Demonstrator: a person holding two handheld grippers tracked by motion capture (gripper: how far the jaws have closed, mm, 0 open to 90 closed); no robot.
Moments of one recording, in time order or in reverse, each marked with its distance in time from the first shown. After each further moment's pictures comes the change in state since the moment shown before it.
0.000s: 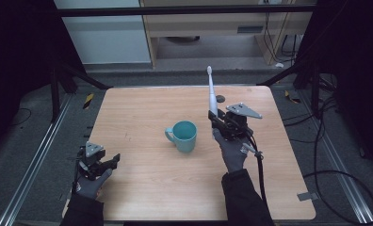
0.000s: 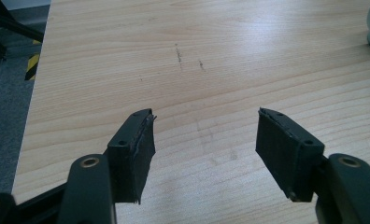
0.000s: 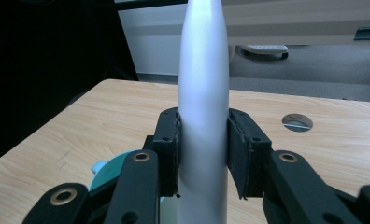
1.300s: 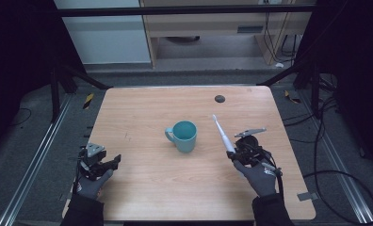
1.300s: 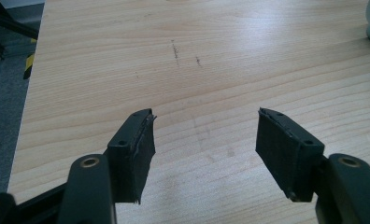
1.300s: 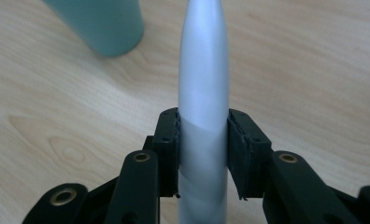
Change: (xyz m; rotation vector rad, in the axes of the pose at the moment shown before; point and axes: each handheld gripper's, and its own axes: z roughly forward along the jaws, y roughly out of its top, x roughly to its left) left arm -0.002 0.000 0.001 0.013 -0.003 0.011; right arm -0.043 -0.060 -0.035 0.563 -0.001 -0.113
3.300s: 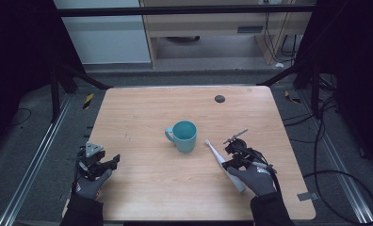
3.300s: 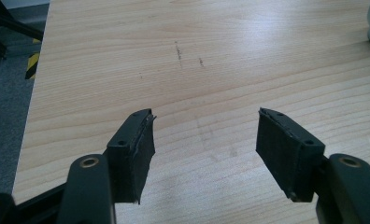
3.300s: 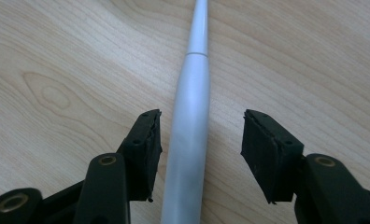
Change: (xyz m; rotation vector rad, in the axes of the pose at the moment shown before) left arm 0.002 0.000 -0.002 -0.008 0.003 -0.009; right arm 0.013 0.000 0.029 0.269 -0.002 -0.122
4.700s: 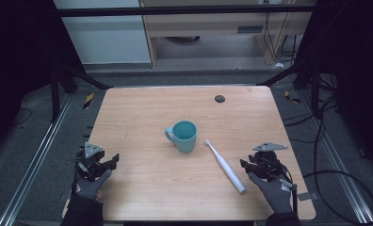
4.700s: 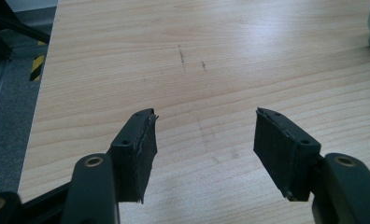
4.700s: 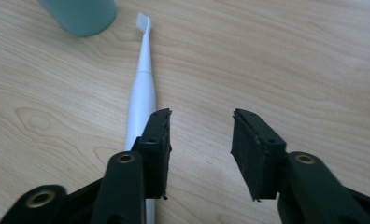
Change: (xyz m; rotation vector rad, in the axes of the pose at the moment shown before) left arm 0.000 0.000 -0.003 -0.016 0.013 -0.008; right arm -0.031 -0.065 -0.030 -0.359 -0.040 0.140
